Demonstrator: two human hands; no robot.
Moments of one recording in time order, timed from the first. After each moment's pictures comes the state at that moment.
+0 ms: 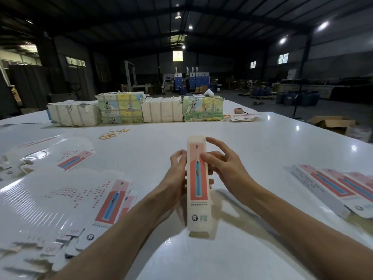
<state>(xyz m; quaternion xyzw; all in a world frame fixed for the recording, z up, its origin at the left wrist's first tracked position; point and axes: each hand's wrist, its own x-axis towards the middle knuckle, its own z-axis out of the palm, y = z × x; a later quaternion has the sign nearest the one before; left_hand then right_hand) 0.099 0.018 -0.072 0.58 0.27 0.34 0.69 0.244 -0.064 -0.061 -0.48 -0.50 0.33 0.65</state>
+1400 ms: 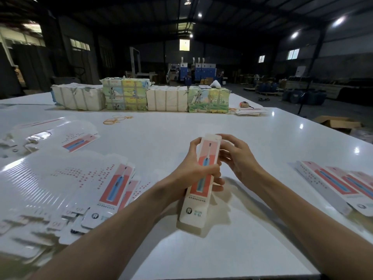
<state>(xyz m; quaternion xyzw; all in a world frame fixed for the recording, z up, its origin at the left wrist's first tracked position) 0.103 -0.002 -0.069 0.71 0.24 0.26 0.61 0.265 -0.055 -0.058 -0.51 -0.45 0.33 0.66</state>
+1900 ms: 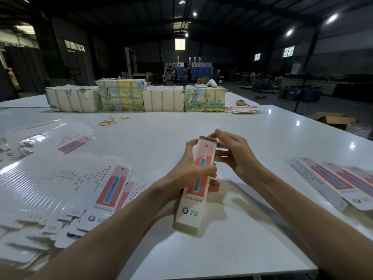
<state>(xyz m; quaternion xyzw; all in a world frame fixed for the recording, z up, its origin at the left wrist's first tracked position) 0.103 0.000 -0.071 0.72 0.26 0.24 0.60 0.265 -0.060 -0.047 -0.50 -0.45 0.35 0.65</state>
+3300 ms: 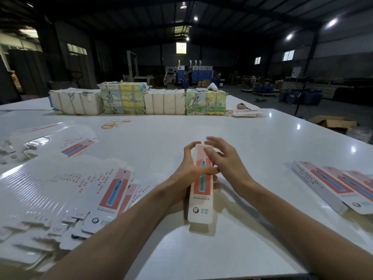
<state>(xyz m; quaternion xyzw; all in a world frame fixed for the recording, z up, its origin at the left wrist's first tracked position) 0.104 0.004 -0.077 0.65 0.24 0.31 0.65 0.235 -0.062 -0.059 -0.59 -0.53 0.18 0.59</state>
